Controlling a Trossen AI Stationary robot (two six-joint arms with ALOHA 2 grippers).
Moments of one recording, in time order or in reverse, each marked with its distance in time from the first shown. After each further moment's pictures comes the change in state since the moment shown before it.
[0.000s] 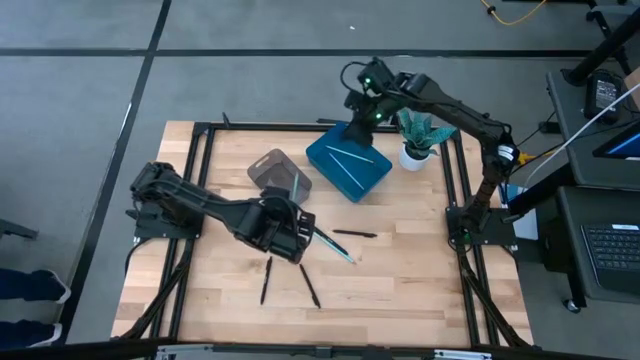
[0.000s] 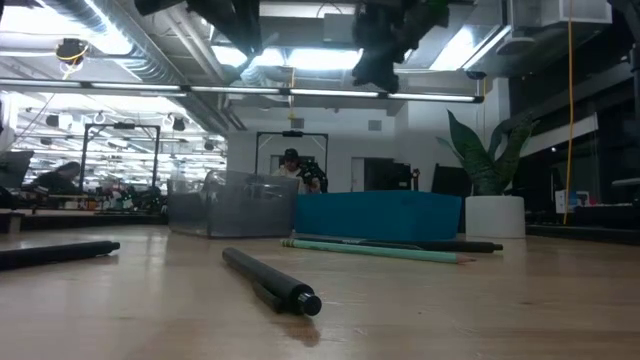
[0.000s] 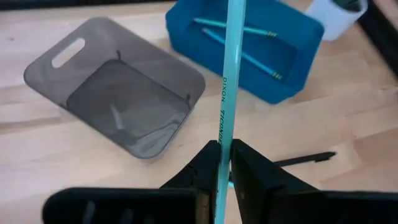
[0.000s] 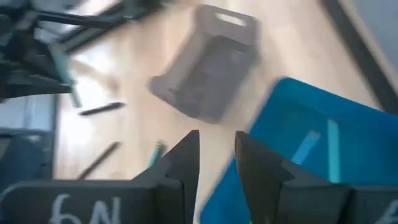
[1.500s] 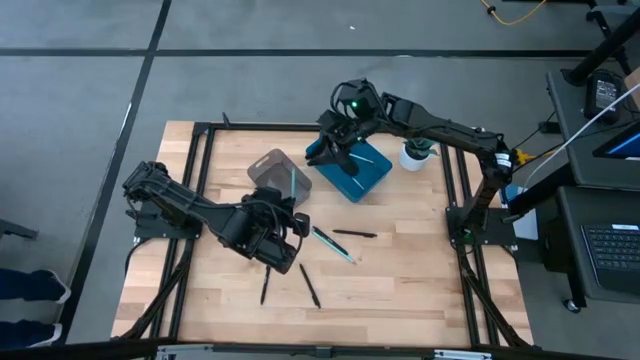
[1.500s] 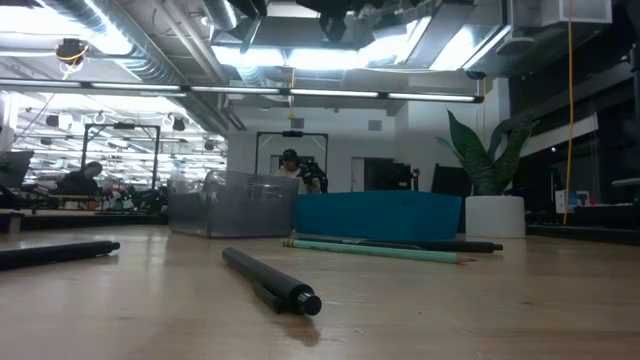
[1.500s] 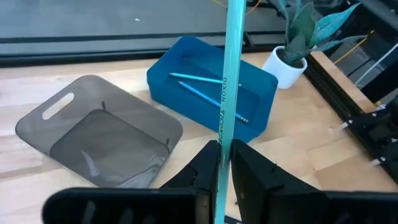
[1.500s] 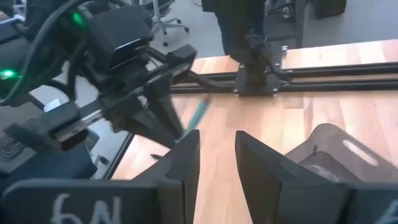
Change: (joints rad) left arm -0.075 -0.054 0.000 0.015 -0.227 0.012; right arm 0.246 0.001 -0.008 0.437 -0.163 0.045
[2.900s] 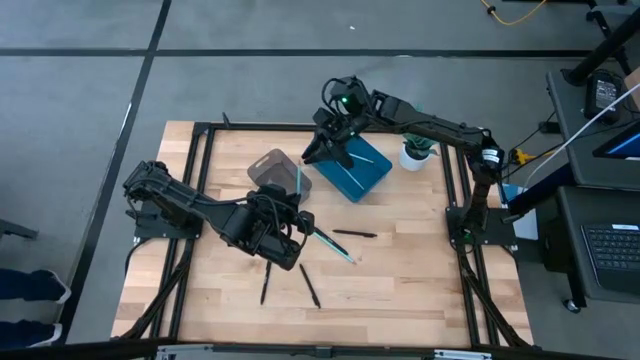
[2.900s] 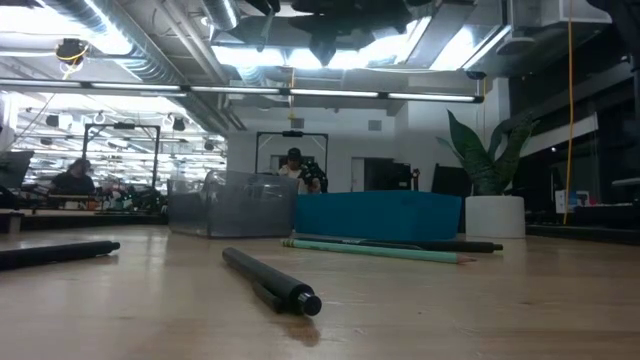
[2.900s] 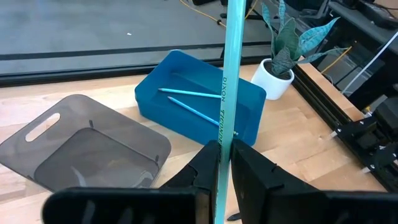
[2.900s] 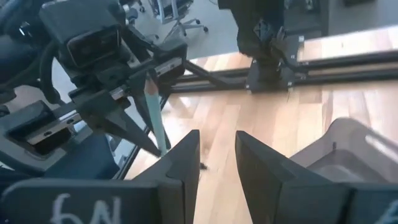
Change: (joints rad) left arm 0.025 -0.001 0.000 0.097 -0.044 0.119; right arm -0.057 0.086 0.000 0.056 -0.150 0.024
